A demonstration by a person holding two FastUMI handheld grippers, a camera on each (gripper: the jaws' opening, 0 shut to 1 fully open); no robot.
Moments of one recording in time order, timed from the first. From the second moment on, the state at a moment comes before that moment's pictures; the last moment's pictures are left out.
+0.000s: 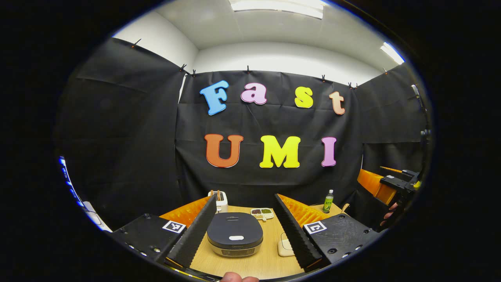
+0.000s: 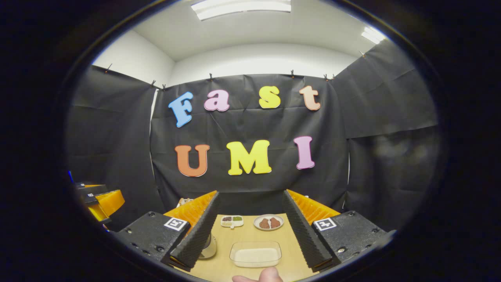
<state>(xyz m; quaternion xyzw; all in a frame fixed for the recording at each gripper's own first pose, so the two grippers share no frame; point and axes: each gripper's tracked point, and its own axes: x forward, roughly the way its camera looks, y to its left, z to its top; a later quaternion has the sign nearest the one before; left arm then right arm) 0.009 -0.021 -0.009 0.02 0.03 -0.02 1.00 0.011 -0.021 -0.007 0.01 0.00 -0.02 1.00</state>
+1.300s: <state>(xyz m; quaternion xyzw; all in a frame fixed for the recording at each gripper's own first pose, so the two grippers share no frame) 0.068 -0.041 -0.145 0.01 0.22 -0.01 0.97 0.082 -0.087 -0.050 0.02 0.05 -0.03 1.00</state>
